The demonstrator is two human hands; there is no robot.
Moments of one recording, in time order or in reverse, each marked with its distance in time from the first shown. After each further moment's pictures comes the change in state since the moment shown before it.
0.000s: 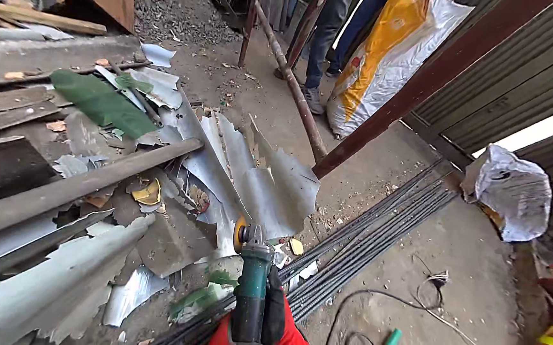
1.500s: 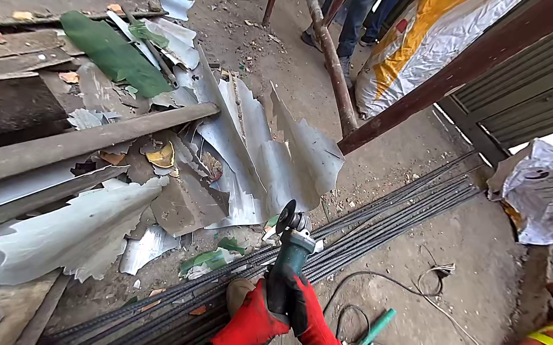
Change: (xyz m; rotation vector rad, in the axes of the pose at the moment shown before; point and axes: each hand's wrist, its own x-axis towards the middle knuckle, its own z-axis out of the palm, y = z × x) left_hand 0.027 -0.009 0.046 0.324 -0.082 -0.096; right_hand -0.033 -0.027 -0.028 -0.275 0.238 0.162
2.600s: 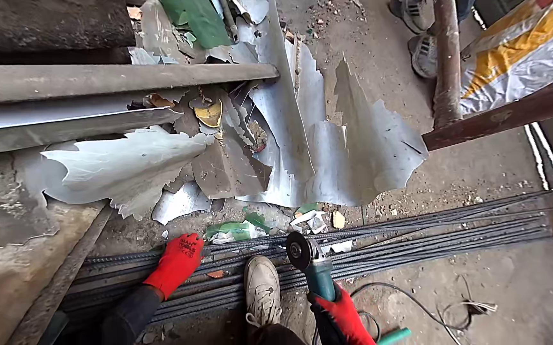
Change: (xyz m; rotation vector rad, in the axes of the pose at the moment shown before) left_hand -0.024 -0.136 -0.140 0.913 0.137 -0.448; right_hand 0.028 0.023 -0.116 -1.010 -0.077 0.170
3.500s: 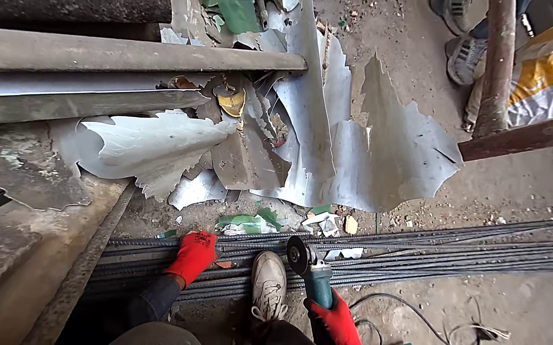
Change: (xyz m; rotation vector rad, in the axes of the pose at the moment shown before) left_hand -0.009 0.020 0.010 -0.129 -0.083 -0.153; right_hand -0.010 0.007 0.023 -0.145 0.019 0.018
